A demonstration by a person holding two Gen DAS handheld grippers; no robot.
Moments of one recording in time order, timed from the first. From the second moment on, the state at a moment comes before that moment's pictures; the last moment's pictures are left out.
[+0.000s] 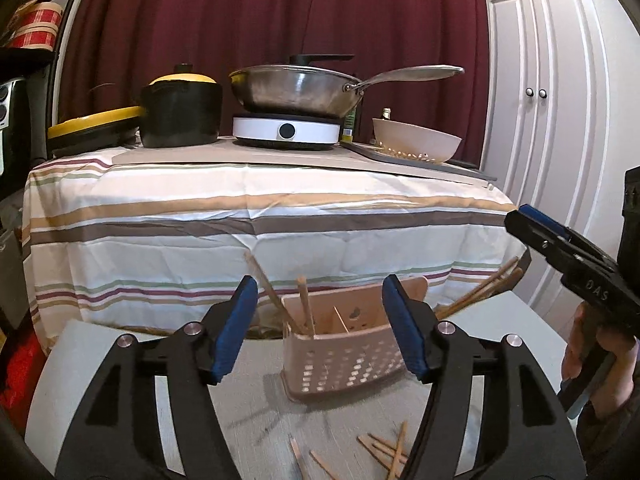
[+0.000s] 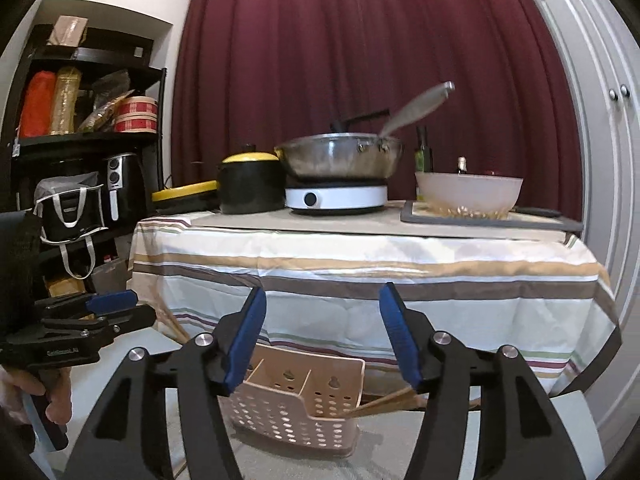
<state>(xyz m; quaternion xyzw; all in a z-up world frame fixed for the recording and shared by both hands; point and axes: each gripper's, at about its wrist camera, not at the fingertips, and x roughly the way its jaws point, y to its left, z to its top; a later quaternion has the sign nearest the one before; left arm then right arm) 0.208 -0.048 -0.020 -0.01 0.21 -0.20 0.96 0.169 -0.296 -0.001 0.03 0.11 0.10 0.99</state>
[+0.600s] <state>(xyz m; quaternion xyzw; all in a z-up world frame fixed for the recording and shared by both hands) 0.088 -0.024 -0.118 0.01 0.26 -0.17 0.95 0.069 -0.292 -0.108 0.05 0.22 0.09 0.97</state>
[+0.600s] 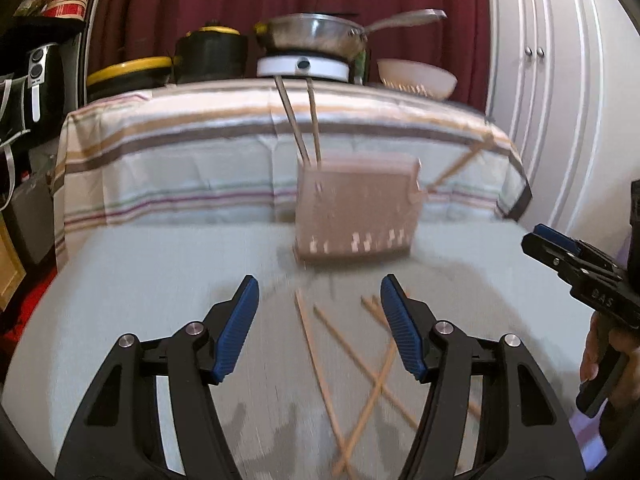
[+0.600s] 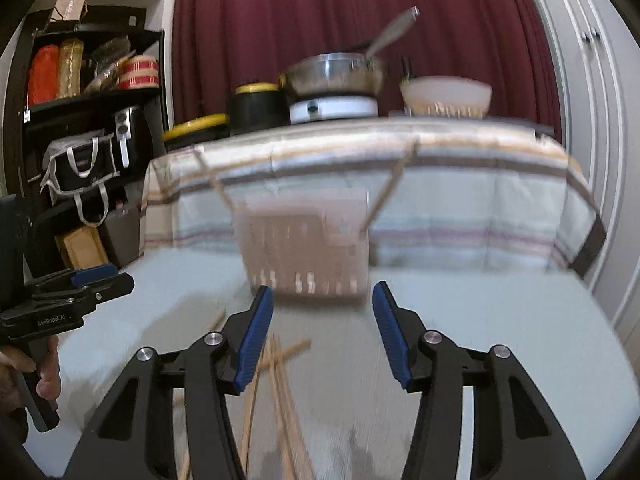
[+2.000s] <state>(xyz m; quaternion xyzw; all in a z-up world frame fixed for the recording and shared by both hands) 0.034 -0.044 -0.211 0.06 0.33 -0.19 0.92 0.022 -0.288 -0.181 0.08 0.28 0.10 0.95</state>
